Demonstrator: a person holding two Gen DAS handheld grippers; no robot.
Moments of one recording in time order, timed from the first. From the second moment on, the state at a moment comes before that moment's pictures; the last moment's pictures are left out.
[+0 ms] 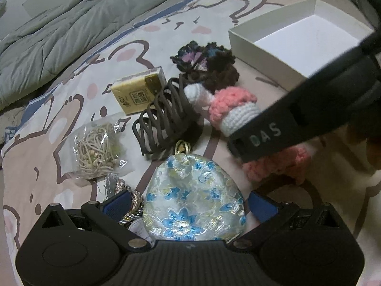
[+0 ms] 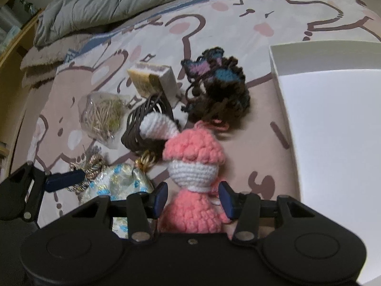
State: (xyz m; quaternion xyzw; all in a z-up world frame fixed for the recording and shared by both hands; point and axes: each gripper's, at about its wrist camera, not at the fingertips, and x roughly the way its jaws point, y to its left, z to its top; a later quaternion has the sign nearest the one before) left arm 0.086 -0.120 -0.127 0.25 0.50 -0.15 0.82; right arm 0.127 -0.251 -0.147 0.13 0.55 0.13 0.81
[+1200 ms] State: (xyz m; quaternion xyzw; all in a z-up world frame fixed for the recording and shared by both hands) left arm 0.052 -0.040 -0.023 -0.02 0.40 -0.12 0.91; right arm 0.076 -0.276 -0.038 0.08 0.42 0.14 0.89
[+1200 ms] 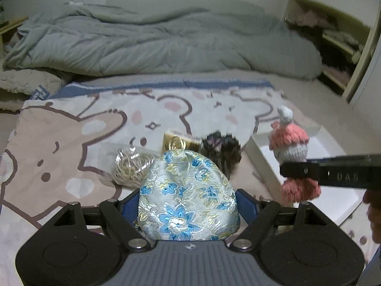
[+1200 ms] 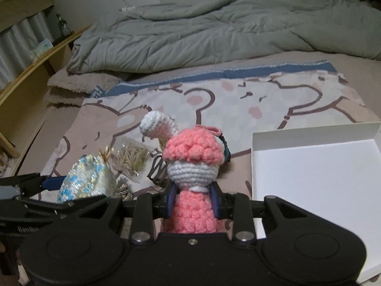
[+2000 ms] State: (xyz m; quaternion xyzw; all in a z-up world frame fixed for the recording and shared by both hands) left arm 0.055 -0.062 0.014 -0.09 0.32 -0.17 0.93; right arm 0.063 -0.320 0.015 0.07 0.32 0.09 0.94
